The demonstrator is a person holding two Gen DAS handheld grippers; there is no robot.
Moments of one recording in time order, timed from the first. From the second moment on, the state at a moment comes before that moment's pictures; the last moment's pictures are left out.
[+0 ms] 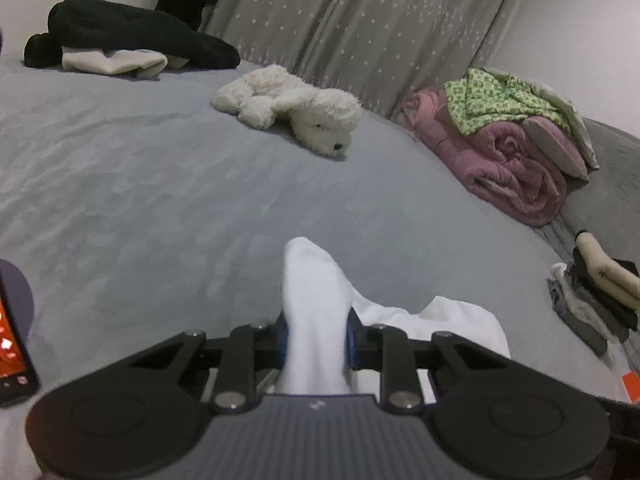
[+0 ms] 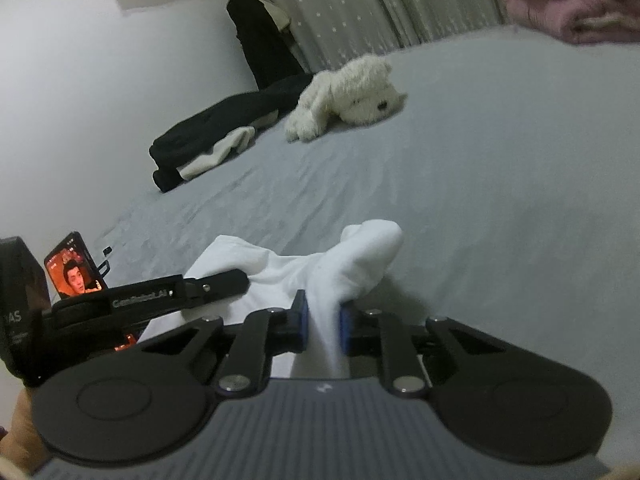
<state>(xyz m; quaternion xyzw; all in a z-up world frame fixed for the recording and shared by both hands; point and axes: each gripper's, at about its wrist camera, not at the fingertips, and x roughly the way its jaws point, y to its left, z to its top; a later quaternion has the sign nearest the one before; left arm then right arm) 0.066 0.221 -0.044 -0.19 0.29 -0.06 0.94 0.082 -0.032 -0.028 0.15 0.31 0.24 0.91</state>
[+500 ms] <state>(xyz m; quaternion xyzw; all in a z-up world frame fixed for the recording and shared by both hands) 0.062 0.133 -0.017 -0.18 0.24 -0.11 0.95 0.070 -0.113 -0.001 0.16 0.27 0.19 0.93</state>
